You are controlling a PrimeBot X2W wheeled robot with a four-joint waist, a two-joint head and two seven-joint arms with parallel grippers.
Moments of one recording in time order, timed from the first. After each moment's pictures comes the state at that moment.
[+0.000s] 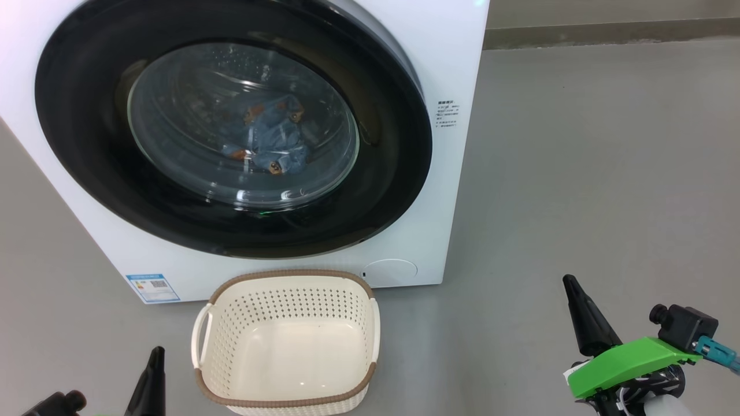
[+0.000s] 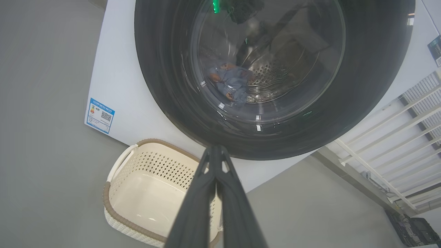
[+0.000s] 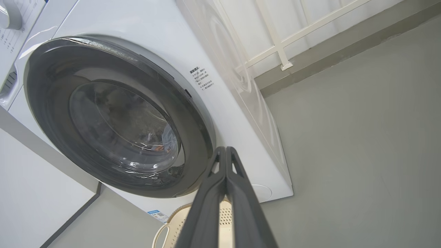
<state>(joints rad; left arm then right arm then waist) 0.02 0.16 -0.08 0.23 -0.89 -0.13 -0.15 -0.14 -0.12 0.06 0.32 0.71 0.14 -0.15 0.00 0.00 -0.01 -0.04</state>
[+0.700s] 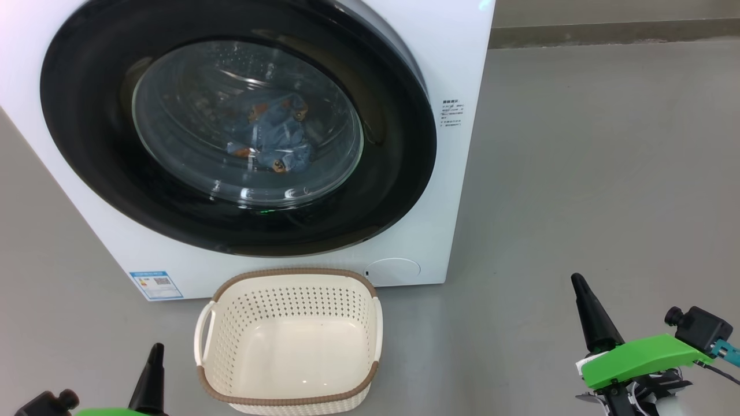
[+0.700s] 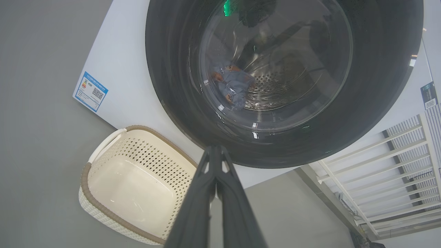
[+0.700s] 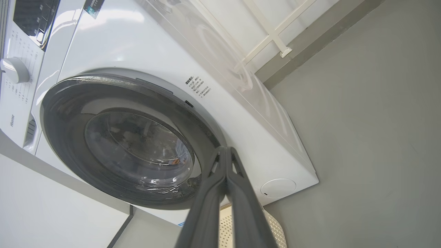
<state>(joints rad) 0.00 0.13 -0.04 0.24 -1.04 -0.13 -0.10 -0.14 -0.10 0.02 0.31 0.90 0.14 -0.09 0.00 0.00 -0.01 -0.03</state>
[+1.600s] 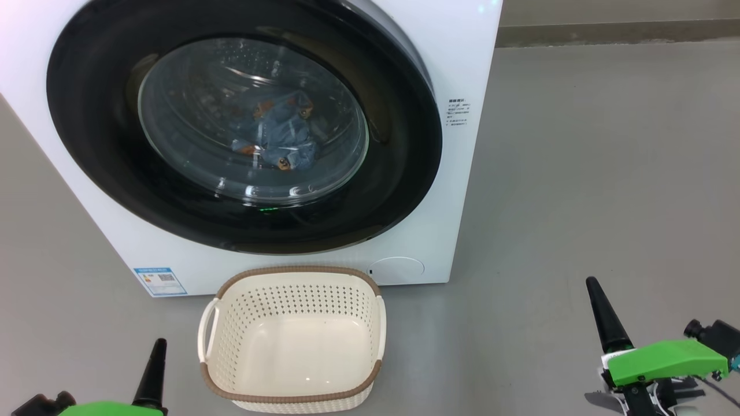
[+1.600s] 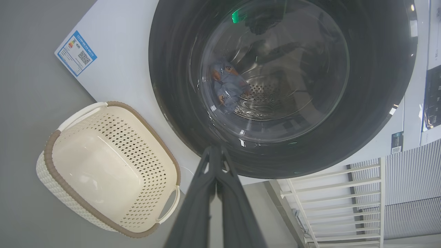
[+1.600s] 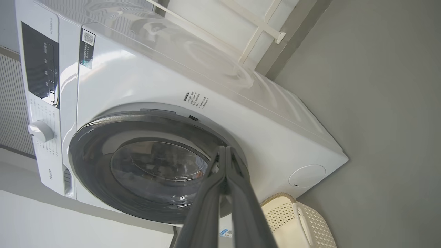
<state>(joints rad) -0.03 0.10 0.01 0.25 -1.26 -0.13 -0.02 -0.13 -0.09 -0.04 0.30 1.17 0.13 -0.02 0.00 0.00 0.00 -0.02</state>
